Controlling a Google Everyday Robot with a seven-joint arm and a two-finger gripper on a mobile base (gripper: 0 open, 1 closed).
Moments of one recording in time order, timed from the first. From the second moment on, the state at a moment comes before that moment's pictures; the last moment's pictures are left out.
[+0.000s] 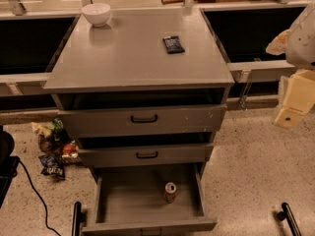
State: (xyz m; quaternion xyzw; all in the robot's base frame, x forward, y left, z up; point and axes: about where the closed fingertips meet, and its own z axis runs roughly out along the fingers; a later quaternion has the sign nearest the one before) arm 0.438 -0.217 0.976 -0.60 0.78 -0.03 0.16
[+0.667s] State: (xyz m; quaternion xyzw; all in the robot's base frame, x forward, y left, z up) arm 0.443 -0.208 0.956 -0.61 0.77 -0.03 0.17
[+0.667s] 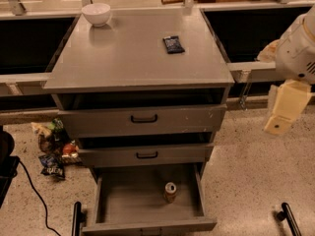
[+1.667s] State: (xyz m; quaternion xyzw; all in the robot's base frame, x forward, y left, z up) arm 0.454 -0.137 0.805 -0.66 0.71 0.09 0.22
